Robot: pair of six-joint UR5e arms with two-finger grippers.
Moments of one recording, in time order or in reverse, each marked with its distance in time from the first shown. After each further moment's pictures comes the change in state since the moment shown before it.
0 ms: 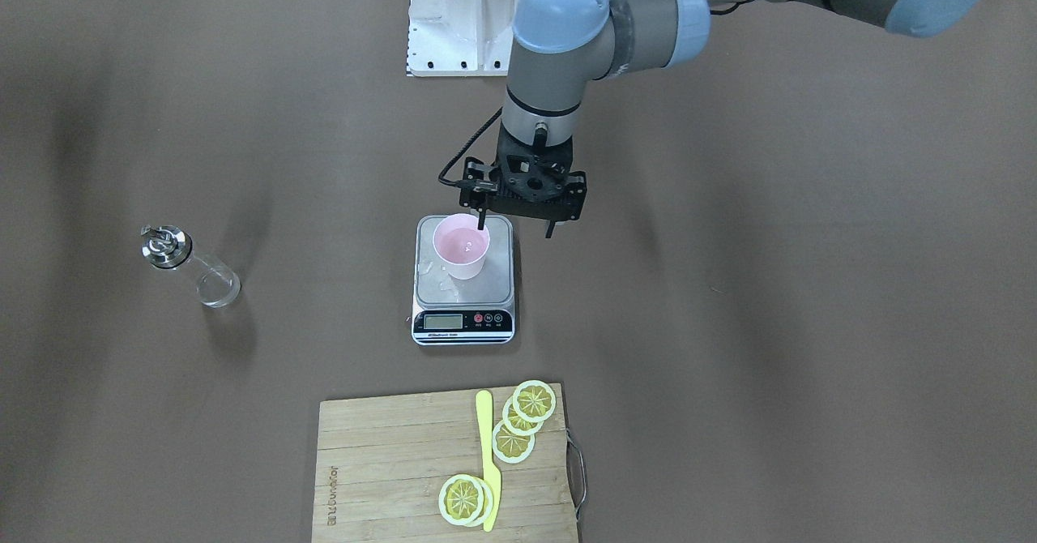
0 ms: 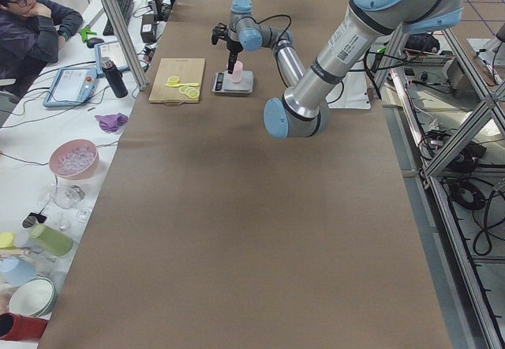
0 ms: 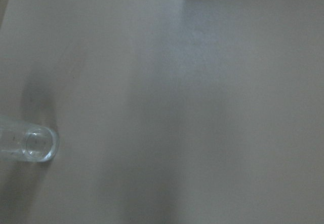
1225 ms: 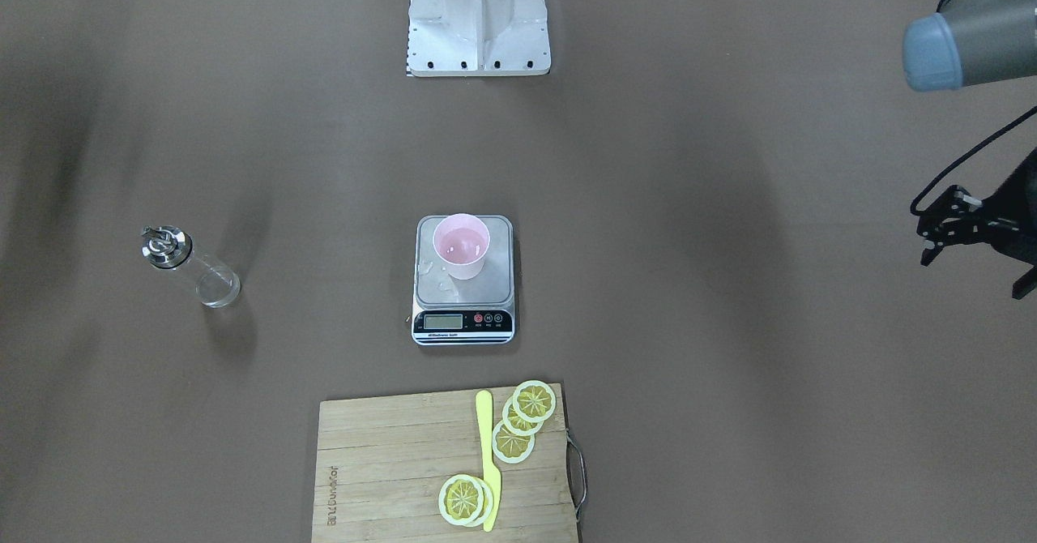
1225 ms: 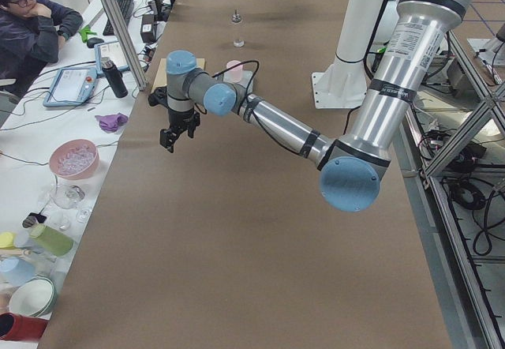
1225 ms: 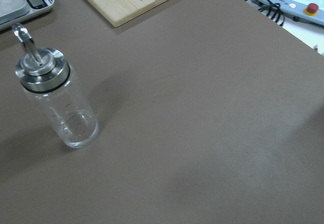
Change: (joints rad) left arm -0.600 0.480 -0.076 0.017 -0.233 1.080; right arm -0.072 0.106 -0.429 0.798 0.143 -0.359
